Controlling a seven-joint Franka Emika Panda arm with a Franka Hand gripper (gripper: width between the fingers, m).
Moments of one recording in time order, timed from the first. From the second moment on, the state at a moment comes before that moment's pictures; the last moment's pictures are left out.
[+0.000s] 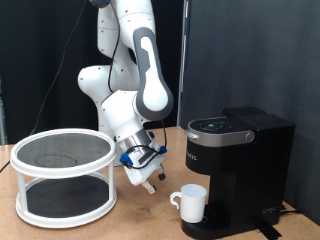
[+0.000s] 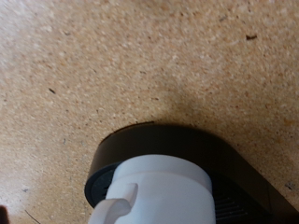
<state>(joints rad) 0.02 0.07 0.03 -2.66 1.81 2.76 1.37</state>
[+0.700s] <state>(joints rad) 0.04 0.15 0.07 -2.58 1.89 2.80 1.36</state>
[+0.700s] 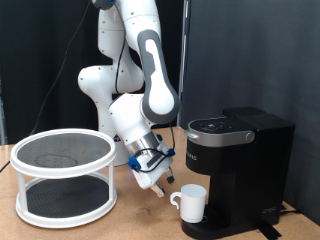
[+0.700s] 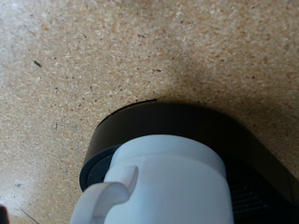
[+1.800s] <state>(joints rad) 0.04 0.20 0.10 -2.55 1.72 2.70 1.51</state>
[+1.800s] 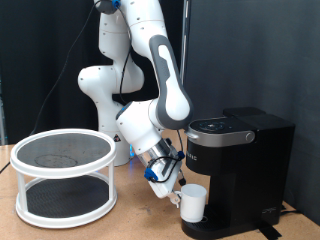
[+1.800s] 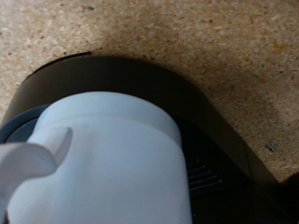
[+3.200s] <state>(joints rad) 0.01 0.20 0.10 -2.51 1.76 2.65 1.47</state>
